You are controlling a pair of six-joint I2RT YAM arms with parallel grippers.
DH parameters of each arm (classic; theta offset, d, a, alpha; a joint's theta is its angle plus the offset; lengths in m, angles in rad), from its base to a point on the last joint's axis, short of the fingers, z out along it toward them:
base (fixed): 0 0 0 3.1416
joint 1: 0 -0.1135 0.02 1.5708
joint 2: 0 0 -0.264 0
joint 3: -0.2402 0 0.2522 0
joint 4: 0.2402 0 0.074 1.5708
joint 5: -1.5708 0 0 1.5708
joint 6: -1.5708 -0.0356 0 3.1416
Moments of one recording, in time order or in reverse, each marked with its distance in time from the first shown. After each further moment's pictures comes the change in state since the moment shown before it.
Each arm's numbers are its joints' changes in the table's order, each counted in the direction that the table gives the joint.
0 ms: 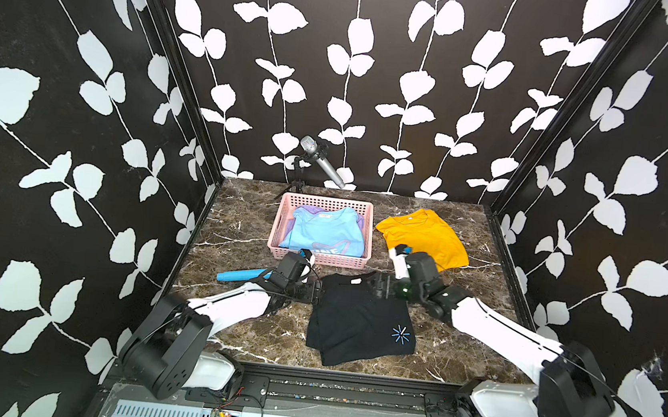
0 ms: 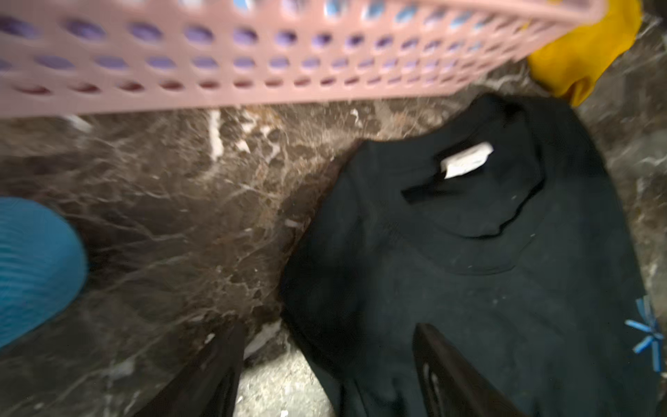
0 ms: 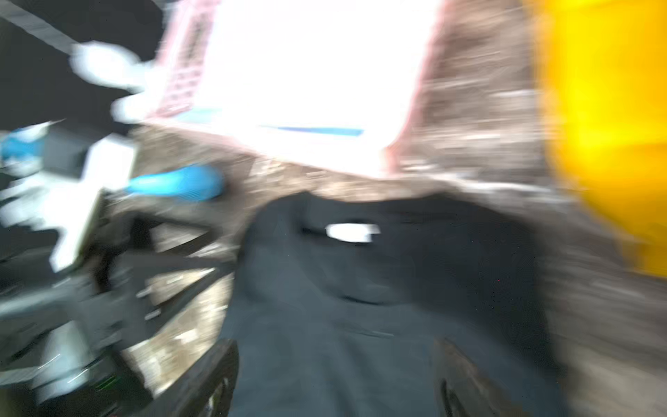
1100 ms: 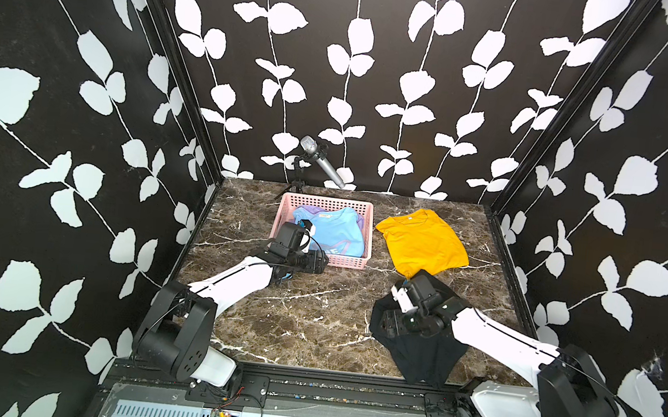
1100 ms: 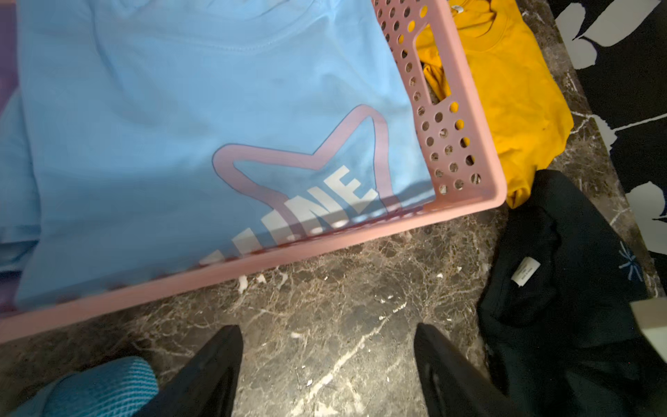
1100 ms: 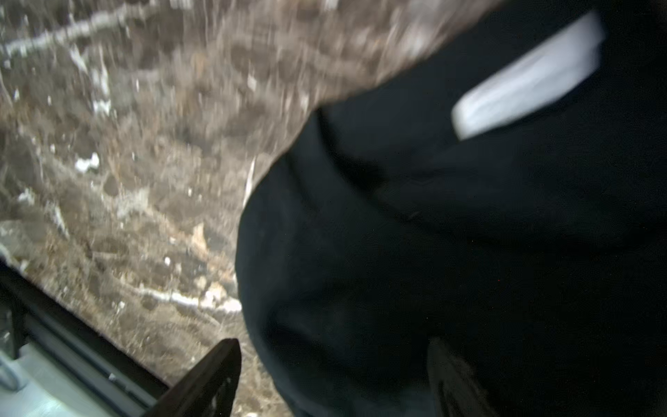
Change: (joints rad) left arm -0.111 0.058 -0.246 0.084 -0.058 -0.039; right arm -0.068 0.002 0.163 0.222 0.109 0.041
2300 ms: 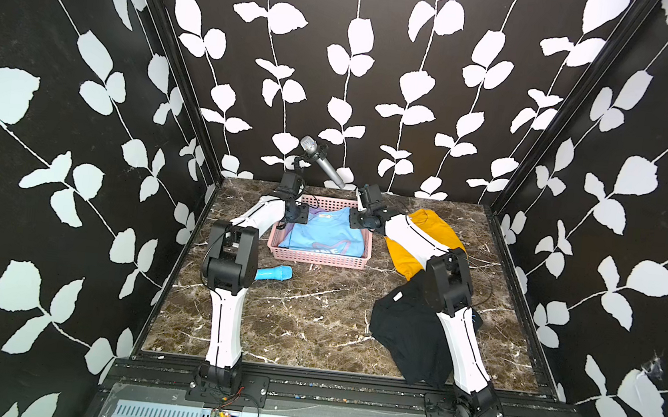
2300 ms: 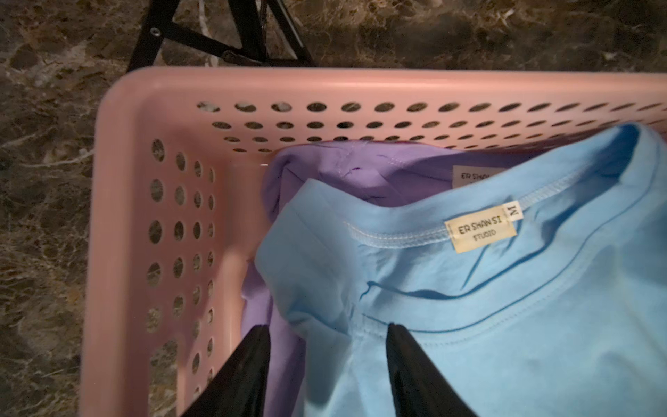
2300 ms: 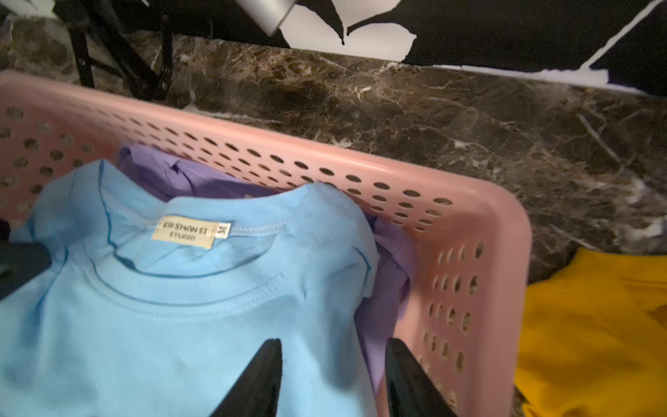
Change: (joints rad) left arm -0.233 0.702 -0.904 0.374 0.190 -0.213; right arm 0.121 1.057 -1.446 0.006 -0.295 0.182
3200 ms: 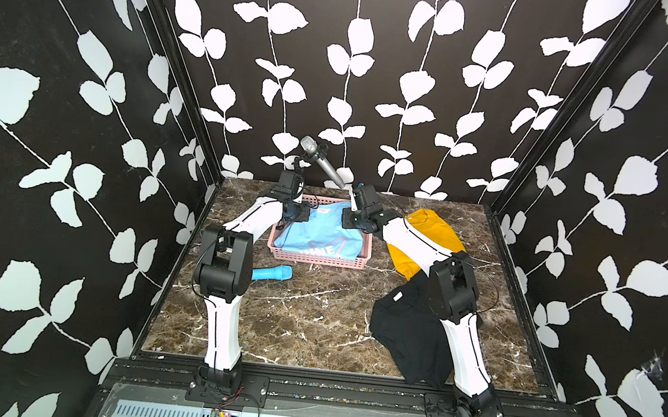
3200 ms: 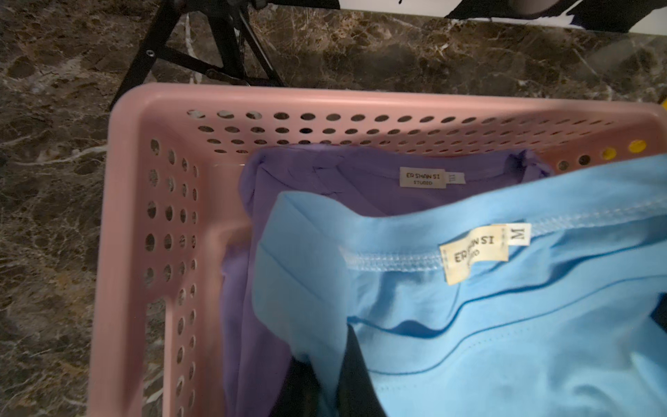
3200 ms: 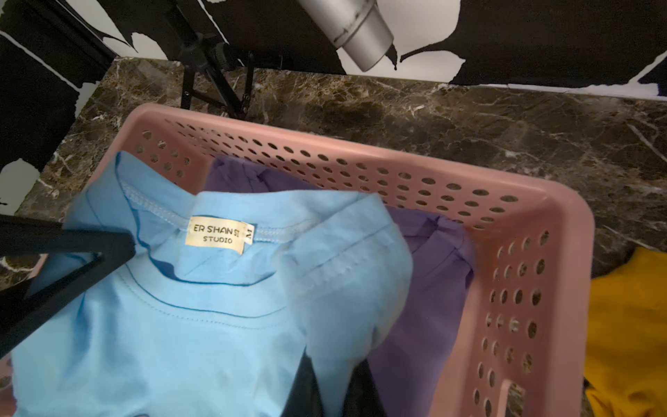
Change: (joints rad) left arm 0.008 -0.084 0.068 -0.039 -0.063 0.034; right arm -0.051 -0.034 0.033 -0.074 0.018 -0.067
